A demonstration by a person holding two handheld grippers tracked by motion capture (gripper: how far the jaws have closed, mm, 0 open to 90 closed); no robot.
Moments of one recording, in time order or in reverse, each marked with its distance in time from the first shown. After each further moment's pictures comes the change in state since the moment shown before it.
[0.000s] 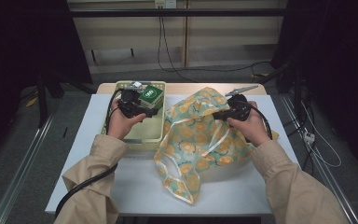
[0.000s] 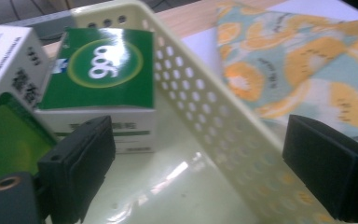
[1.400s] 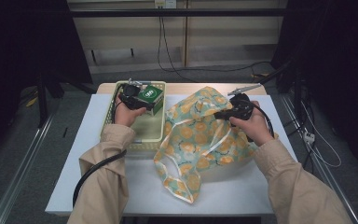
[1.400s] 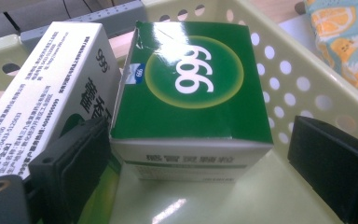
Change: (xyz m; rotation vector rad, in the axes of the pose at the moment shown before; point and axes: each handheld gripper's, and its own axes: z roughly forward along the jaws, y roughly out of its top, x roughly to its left) left arm 0.035 0.006 0.043 0.023 0.152 0.009; right arm -0.005 -0.001 -0.005 -0.003 0.027 0.013
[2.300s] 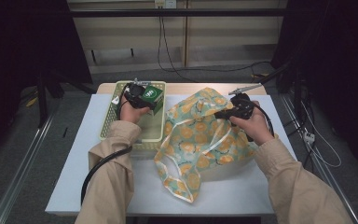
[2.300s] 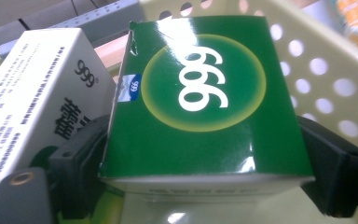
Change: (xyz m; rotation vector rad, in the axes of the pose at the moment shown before) left arm -0.005 0.004 0.020 0.038 0.045 0.053; right arm -0.006 -0.001 0.002 -0.003 0.010 0.020
